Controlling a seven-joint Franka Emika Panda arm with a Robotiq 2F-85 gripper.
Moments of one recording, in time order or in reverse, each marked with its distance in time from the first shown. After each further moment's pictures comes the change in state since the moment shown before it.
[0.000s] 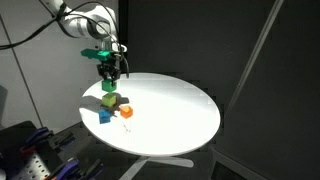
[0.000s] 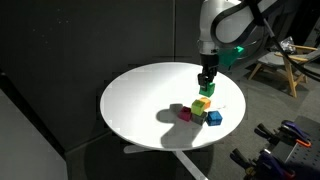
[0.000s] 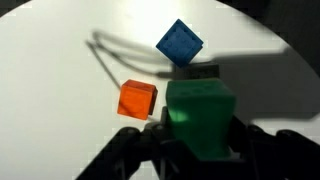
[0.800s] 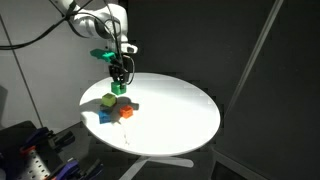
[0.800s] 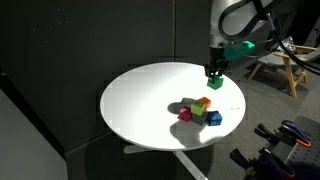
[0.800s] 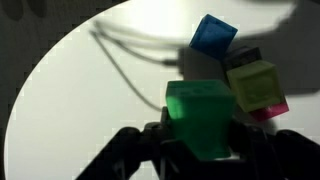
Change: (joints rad) arm -0.056 -0.019 -0.073 0.001 -0.003 -0.011 0.142
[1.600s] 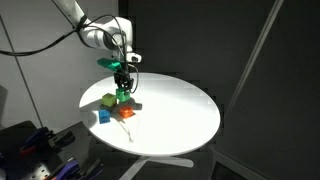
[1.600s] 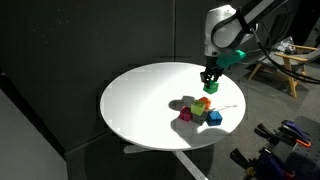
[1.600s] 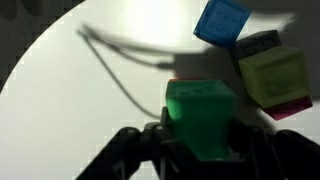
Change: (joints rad) arm -0.006 0.138 -0.008 0.063 0.000 0.068 0.004
